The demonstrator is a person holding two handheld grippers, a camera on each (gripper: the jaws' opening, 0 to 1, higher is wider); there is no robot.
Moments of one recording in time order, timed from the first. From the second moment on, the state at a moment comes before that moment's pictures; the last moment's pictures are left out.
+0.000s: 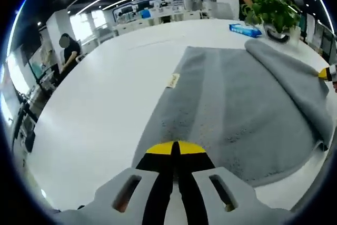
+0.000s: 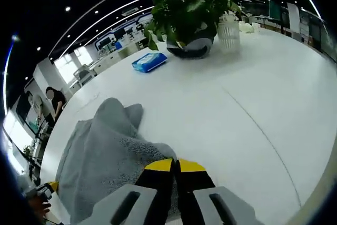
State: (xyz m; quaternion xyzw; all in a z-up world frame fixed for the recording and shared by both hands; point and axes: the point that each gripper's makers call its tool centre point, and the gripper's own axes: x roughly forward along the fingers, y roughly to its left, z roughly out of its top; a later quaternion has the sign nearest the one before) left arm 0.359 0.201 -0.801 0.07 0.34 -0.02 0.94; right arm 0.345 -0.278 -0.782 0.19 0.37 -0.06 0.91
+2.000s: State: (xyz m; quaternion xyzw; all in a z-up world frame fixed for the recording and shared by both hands) left arm 0.336 0.295 -0.792 0.05 0.34 0.04 0.94; right arm 0.342 -0.303 -0.808 -0.06 0.41 0.04 0.91
